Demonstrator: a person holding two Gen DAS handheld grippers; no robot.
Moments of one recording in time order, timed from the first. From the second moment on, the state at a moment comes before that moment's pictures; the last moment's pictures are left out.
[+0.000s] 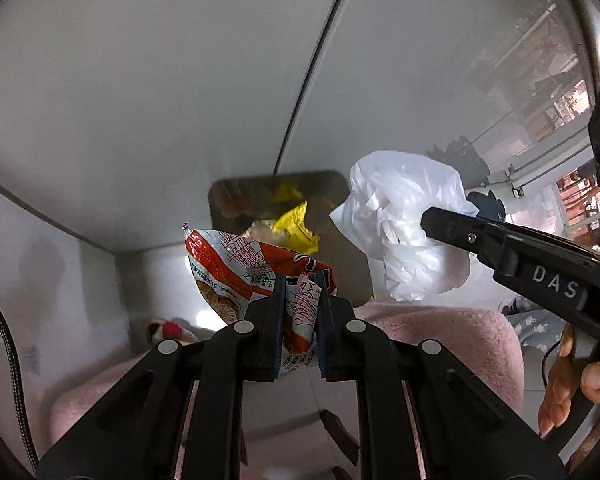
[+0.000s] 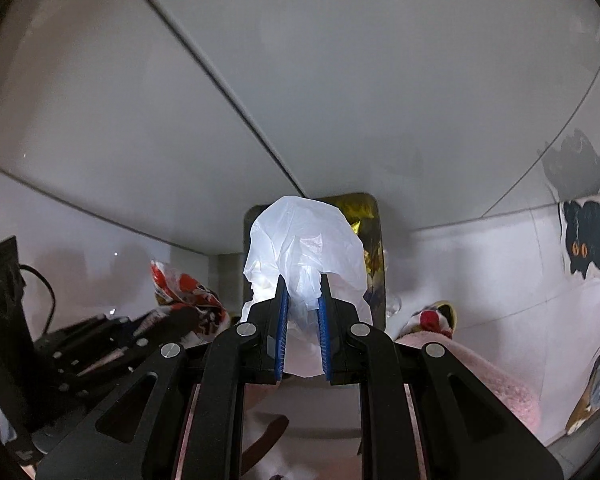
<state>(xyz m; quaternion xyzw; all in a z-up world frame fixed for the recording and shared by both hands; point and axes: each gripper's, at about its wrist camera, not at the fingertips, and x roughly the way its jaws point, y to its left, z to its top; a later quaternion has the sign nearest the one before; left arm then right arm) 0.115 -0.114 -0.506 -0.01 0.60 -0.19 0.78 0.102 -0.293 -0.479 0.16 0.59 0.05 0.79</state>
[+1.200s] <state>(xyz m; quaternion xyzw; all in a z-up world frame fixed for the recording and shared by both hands) 0.127 -0.103 -0.483 -0.01 0.57 -0.15 0.81 0.128 -0.281 -0.476 0.17 0.58 0.02 0.79</state>
